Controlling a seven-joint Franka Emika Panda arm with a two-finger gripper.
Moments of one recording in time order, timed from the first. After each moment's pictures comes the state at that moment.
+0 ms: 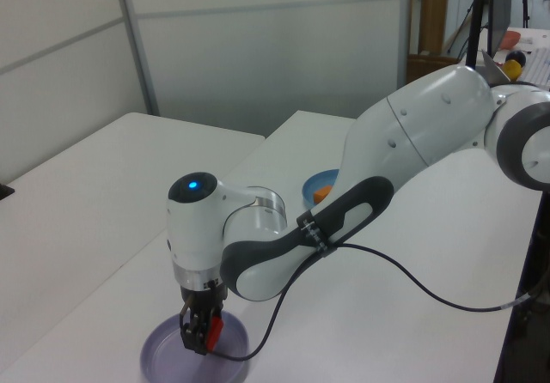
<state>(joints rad) 0.04 0.54 0.42 -1.63 -0.39 2.23 0.38</state>
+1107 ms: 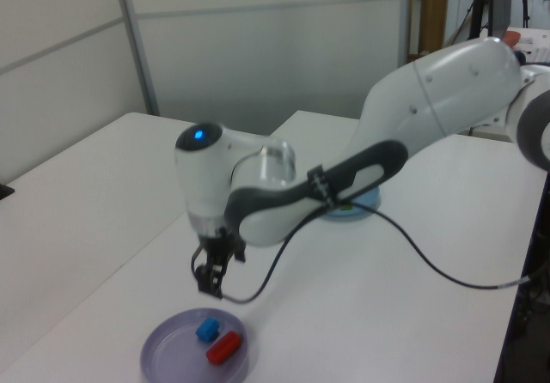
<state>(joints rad) -0.04 0.42 0.40 -1.60 -0.39 2.03 0.41</state>
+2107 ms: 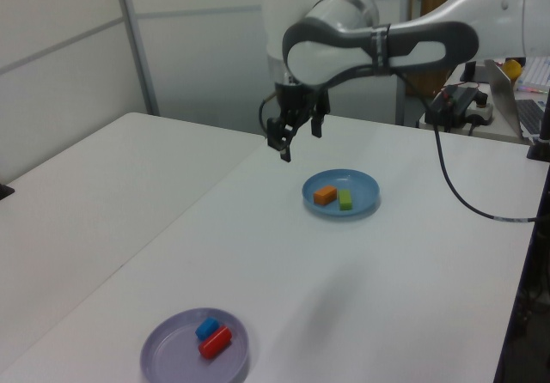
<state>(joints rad) -0.18 0.10 0.17 -1.58 -0.19 1.78 0.25</state>
